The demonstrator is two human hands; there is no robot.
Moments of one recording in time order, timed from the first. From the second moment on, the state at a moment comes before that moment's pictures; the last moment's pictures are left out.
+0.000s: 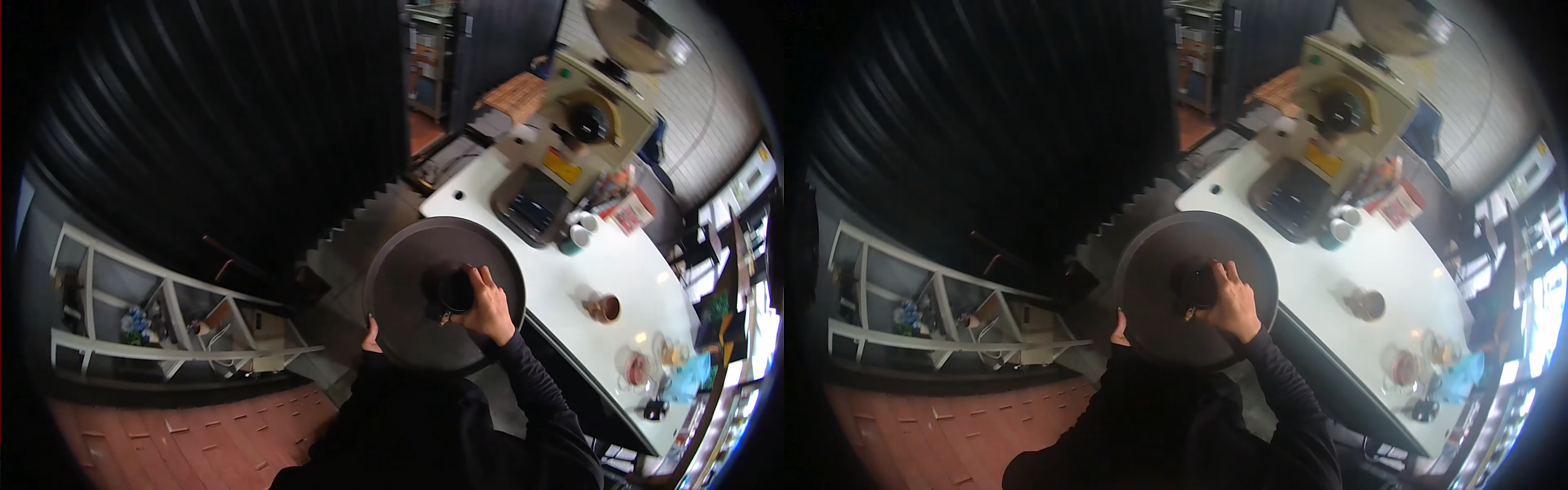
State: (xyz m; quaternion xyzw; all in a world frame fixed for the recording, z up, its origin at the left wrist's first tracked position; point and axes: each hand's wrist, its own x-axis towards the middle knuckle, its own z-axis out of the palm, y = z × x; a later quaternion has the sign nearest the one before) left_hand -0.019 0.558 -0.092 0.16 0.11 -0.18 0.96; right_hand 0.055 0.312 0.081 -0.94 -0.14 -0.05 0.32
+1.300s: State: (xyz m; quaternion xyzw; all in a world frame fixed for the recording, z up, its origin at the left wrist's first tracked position) left_hand 0.599 0.847 -0.115 0.26 0.19 -0.26 0.91; right_hand 0.553 0.476 -0.015 -0.69 0.17 -0.15 0.69
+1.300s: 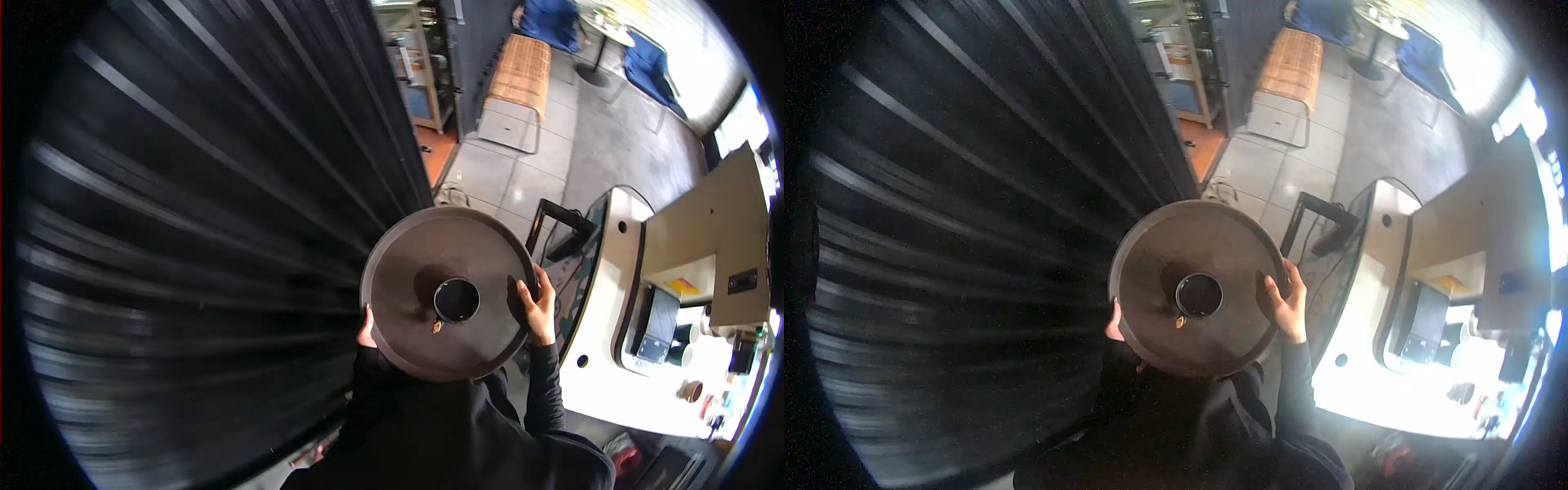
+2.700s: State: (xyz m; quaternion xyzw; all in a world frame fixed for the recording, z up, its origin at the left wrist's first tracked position) left_hand 1.207 0.108 -0.085 0.45 -0.08 -0.69 0.57; right_hand 0.843 0.076 0.000 -0.41 0.57 -0.56 0.44
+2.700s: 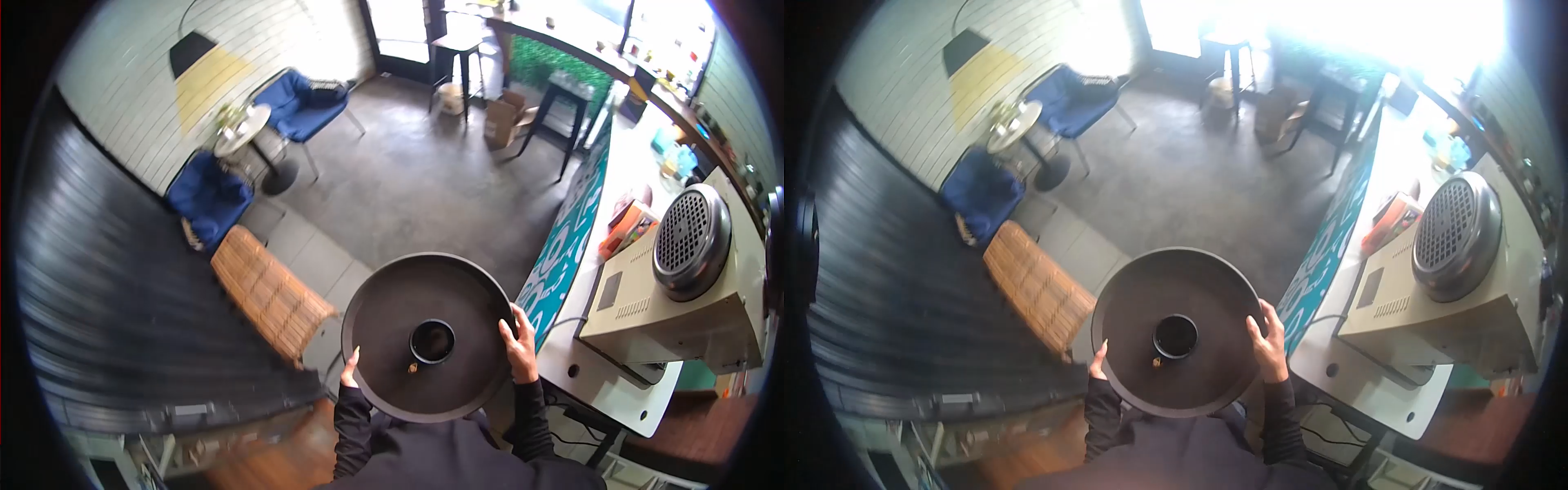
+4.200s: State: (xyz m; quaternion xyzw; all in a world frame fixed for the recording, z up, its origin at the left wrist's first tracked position) left_hand 0.880 -0.822 -0.036 0.46 -0.33 -0.75 0.34; right_hand 0.607 -0.601 0.025 -0.18 0.65 -0.72 0.17
